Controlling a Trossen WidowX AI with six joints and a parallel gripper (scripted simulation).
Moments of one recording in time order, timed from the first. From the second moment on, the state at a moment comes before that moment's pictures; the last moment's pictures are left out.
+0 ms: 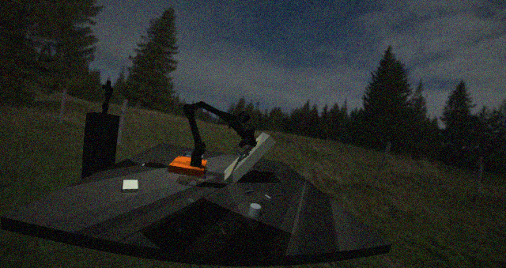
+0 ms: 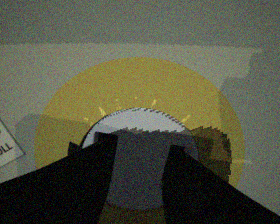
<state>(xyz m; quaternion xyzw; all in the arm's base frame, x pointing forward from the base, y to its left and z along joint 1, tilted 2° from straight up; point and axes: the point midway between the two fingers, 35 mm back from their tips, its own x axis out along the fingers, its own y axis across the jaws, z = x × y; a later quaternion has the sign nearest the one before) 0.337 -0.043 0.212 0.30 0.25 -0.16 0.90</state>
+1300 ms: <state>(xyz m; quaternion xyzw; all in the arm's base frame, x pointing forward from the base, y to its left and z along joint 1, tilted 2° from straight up) 0.252 -0.029 0.200 0.32 0.26 -0.17 0.90</state>
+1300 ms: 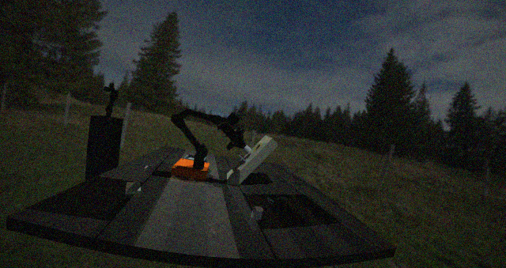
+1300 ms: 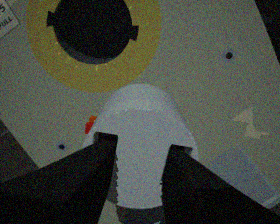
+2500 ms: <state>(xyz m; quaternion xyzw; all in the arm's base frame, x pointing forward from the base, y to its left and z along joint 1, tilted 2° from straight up) 0.277 -0.031 0.255 0.32 0.26 -0.17 0.90</state>
